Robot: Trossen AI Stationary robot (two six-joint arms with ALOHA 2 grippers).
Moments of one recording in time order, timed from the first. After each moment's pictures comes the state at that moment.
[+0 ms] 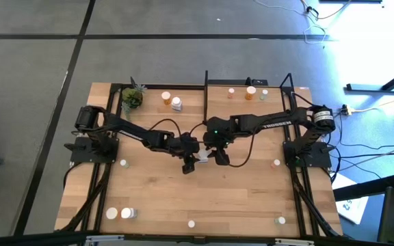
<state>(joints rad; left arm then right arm) -0.07 1.76 0.94 0.03 -0.07 -0.29 -0.05 1.73 1.14 -0.38 -0.32 -0.08</state>
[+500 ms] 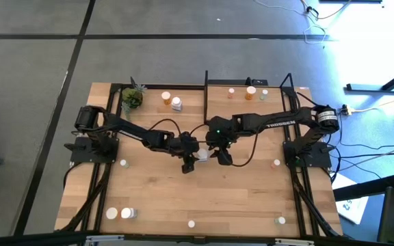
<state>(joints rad) -0.07 1.76 0.94 0.00 -0.09 -0.28 -0.05 1.69 1.14 -0.45 -0.32 -0.06</state>
